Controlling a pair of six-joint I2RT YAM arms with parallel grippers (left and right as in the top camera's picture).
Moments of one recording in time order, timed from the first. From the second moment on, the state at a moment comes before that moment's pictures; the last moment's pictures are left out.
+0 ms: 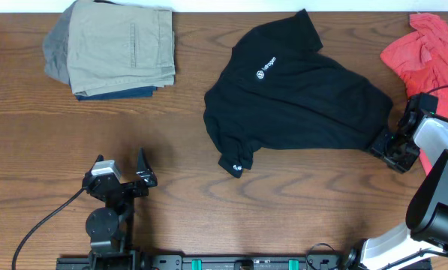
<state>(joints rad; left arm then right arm) 0.06 0.02 0.02 -0.12 -0.03 -0.19 -0.39 1.80 1.02 -0.71 0.04 0.30</state>
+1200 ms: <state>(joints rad) 0.06 0.02 0.02 -0.12 -0.03 -0.19 -0.39 1.59 1.38 -1.17 -0.01 0.34</state>
